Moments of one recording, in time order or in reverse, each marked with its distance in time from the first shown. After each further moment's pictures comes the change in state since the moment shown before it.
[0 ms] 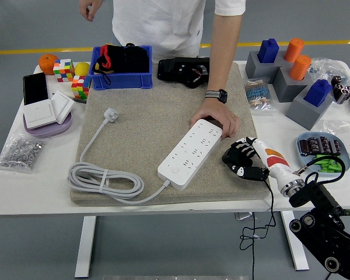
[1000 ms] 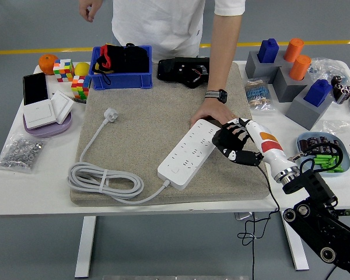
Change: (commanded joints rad) left arm 0.000 0.009 0.008 0.000 0.002 -0.005 0.003; right arm 0.066 0.018 -0.035 0.045 0.040 -0.041 0.051
